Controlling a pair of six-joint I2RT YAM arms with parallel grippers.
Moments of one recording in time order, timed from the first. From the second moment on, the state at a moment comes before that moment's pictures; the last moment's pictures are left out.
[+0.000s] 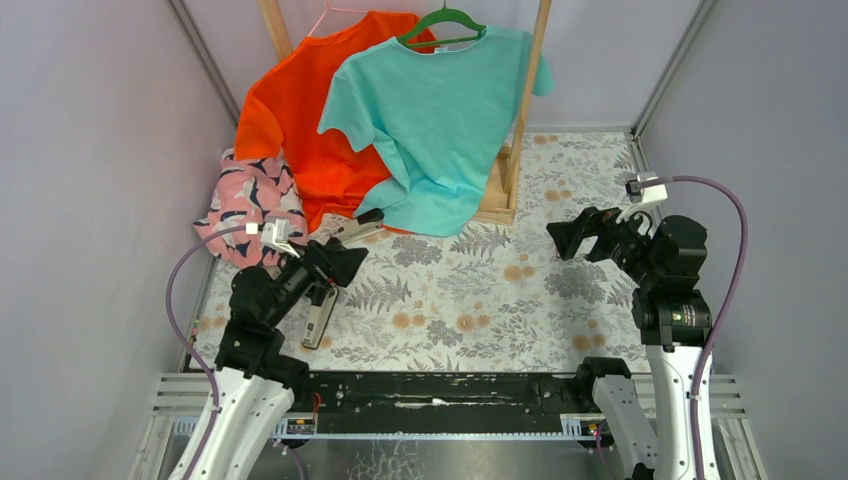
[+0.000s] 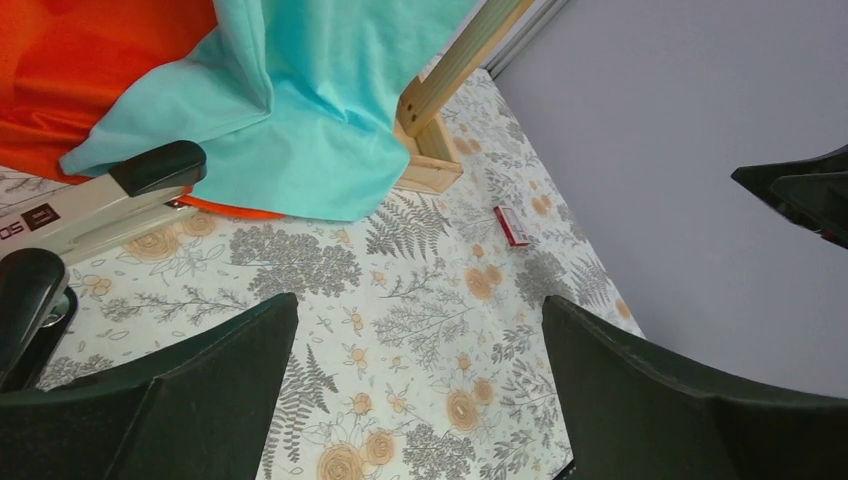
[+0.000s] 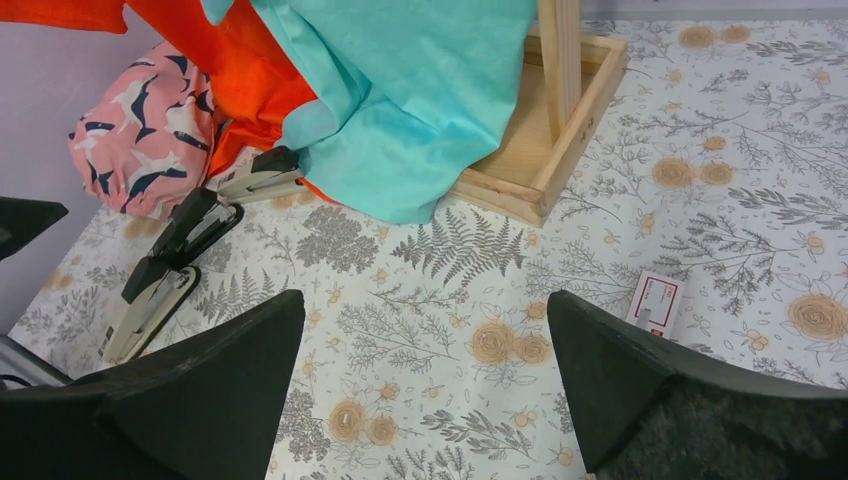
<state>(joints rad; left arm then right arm) -0.24 0.40 0.45 -0.10 0.33 -0.60 -0.05 0.66 0.94 -0.54 -0.51 0.18</state>
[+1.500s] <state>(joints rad) -0.29 0.78 0.76 -0.56 -0.21 -0.10 -0.02 0.62 0.71 -0.38 -0.92 -0.23</state>
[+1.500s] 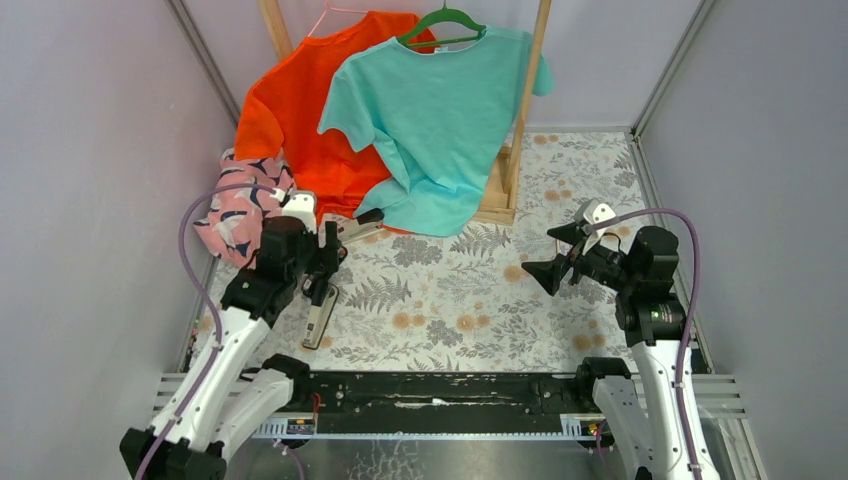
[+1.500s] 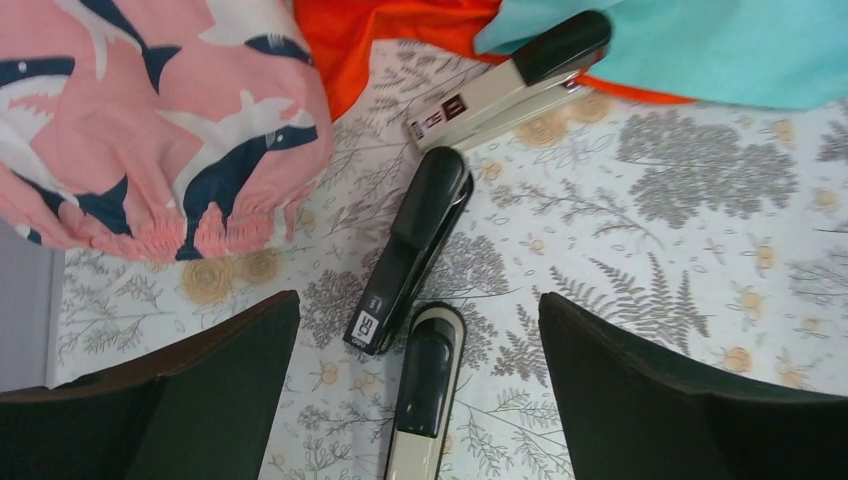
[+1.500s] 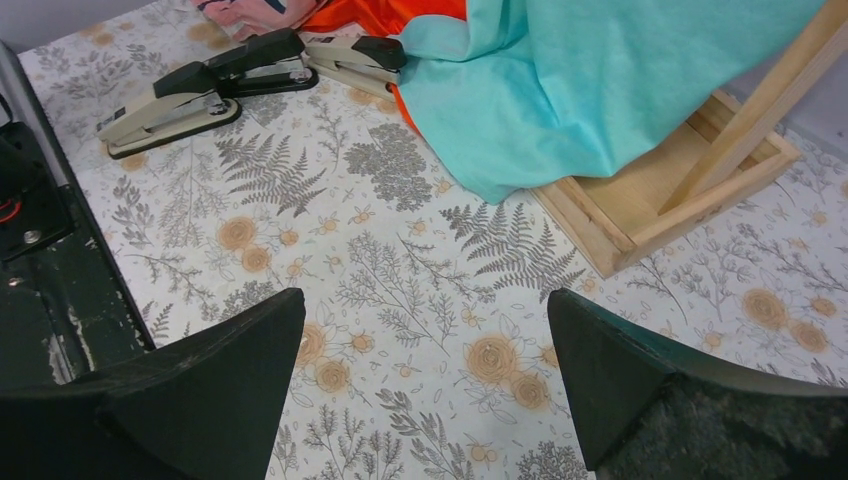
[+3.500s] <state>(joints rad) -0.09 1.55 0.97 -0.54 0.13 0.19 0.13 0.65 0.68 -0.36 -0.77 -0.25</state>
